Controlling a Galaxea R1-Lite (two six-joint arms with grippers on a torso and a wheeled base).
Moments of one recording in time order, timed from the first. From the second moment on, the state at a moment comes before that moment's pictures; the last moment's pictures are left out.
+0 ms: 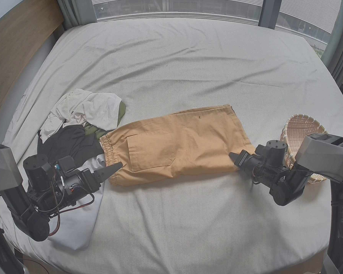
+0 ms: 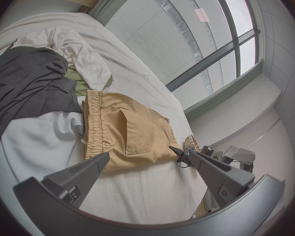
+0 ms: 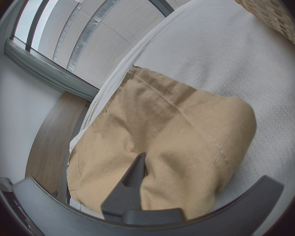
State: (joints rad) left arm -0.19 1.99 -0.29 -1.55 -0.48 -0.61; right arm 0.28 2.38 -0.88 -1.27 0.19 0.73
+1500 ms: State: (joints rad) left arm -0.17 2.13 -0.32 -1.55 -0.47 -0.61; right arm 0.22 2.13 -0.35 -1.44 0.18 0.57
